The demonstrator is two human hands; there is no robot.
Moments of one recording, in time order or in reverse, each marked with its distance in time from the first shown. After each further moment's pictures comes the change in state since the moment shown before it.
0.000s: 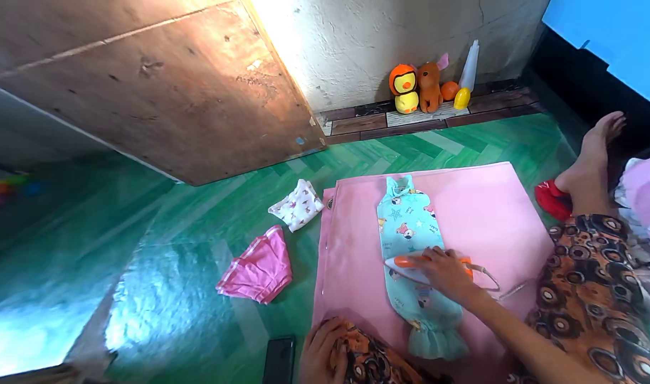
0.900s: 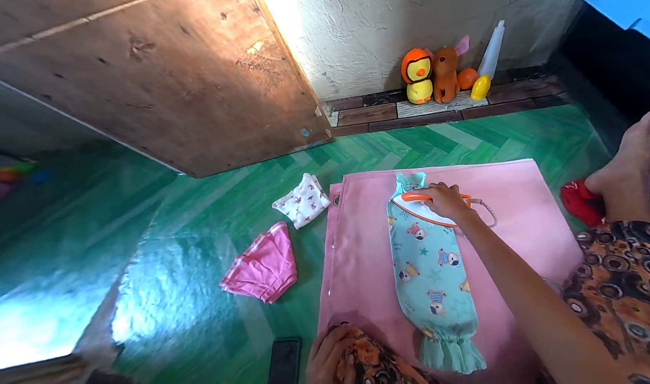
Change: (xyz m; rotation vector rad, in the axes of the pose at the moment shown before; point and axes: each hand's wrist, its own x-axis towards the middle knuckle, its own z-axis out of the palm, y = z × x) left_hand -0.002 -0.003 -0.003 -0.024 -0.050 -0.008; right_hand 0.155 0.045 -0.082 0.042 -0.018 0.197
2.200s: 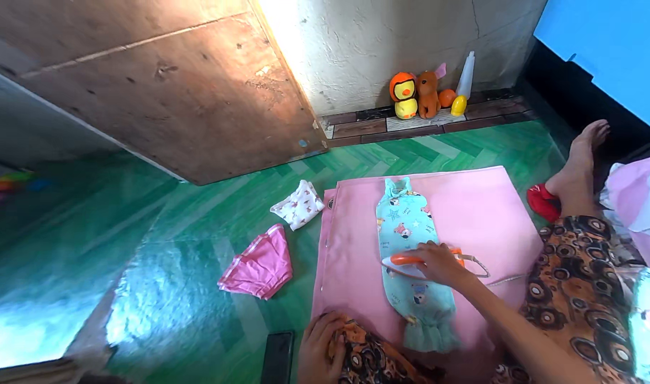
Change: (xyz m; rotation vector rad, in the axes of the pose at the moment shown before) left_hand 0.001 0.004 0.004 0.039 0.080 0.009; right_hand -0.147 -0.016 0.061 0.009 -0.194 -0.148
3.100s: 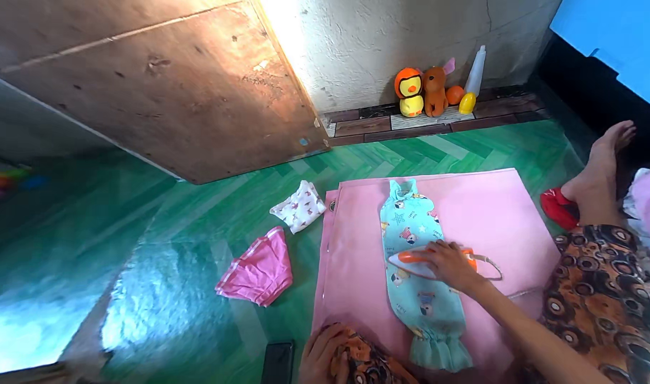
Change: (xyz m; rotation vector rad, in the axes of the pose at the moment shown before) left_hand 0.003 0.003 -0.005 -0.002 -0.051 -0.021; right_hand 0.012 0.019 0.001 -0.041 0.196 -0.085
